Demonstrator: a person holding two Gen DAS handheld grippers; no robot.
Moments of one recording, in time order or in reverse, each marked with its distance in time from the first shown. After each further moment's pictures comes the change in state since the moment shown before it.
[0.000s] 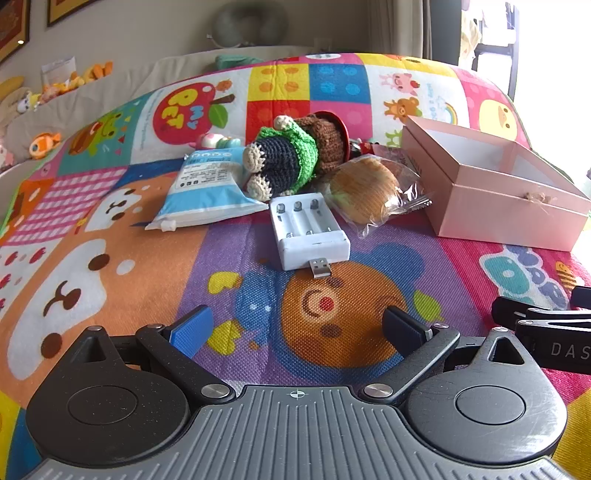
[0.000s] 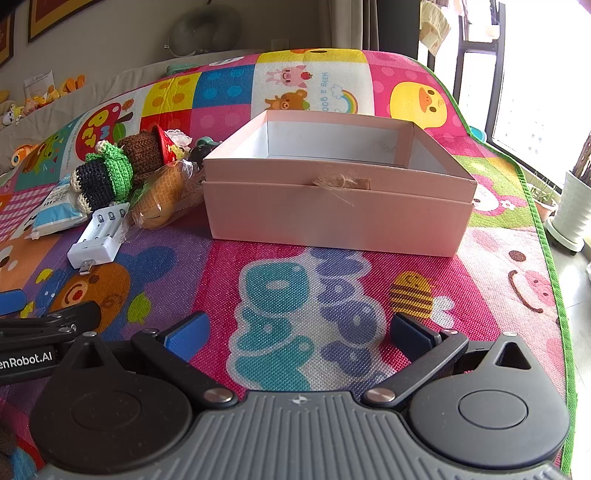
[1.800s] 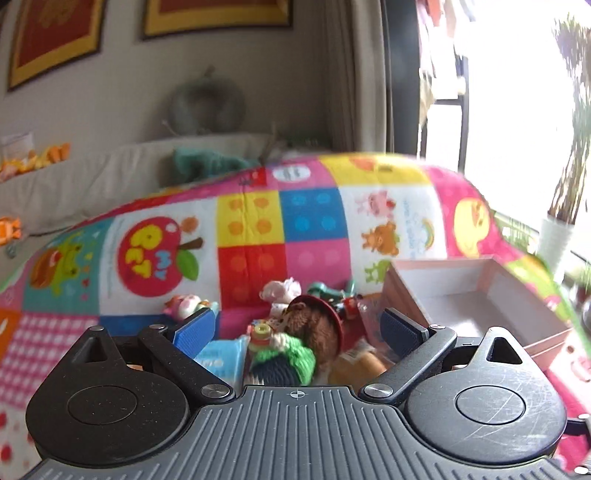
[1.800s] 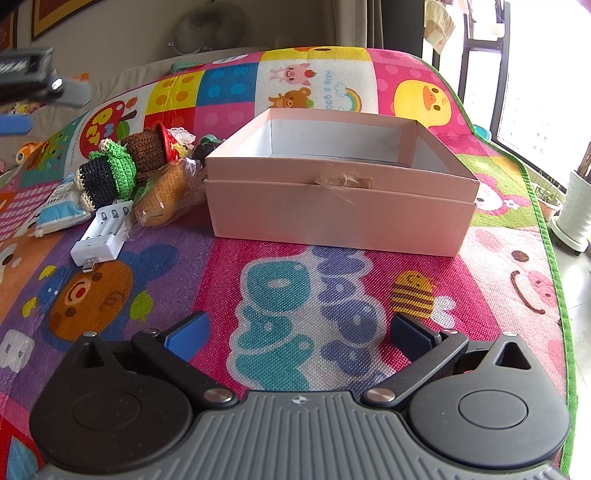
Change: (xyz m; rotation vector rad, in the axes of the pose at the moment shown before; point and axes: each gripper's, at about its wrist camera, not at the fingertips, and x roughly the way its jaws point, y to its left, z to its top) left arm 0.015 0.024 0.143 0.105 -0.189 -0.125; right arm -0.001 -0.003 0.003 -0.017 0.015 0.022
